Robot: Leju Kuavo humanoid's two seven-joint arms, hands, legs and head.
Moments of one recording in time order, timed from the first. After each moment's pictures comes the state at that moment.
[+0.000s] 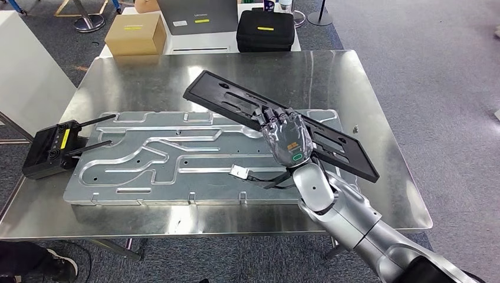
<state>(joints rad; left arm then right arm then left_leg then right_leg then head) -0.17 -0.22 0.71 -0.20 -1.42 0.13 -0.23 -0.78 -0.11 0.96 -1.13 1.57 -0.56 0.52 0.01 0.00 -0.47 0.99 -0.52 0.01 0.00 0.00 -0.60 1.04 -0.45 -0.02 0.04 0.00</state>
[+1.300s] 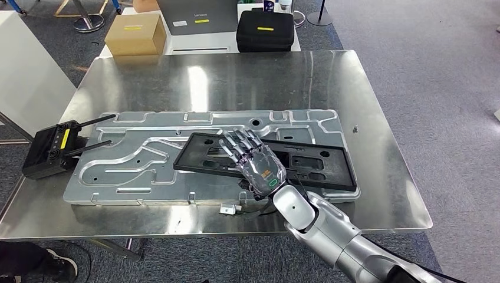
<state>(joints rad) -0.16 -0.22 0.70 -0.20 -1.42 0.13 -0.22 -0.70 -0.01 1.00 -0.96 1.57 -0.54 0.32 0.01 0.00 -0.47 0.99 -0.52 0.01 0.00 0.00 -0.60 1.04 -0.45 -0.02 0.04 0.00</state>
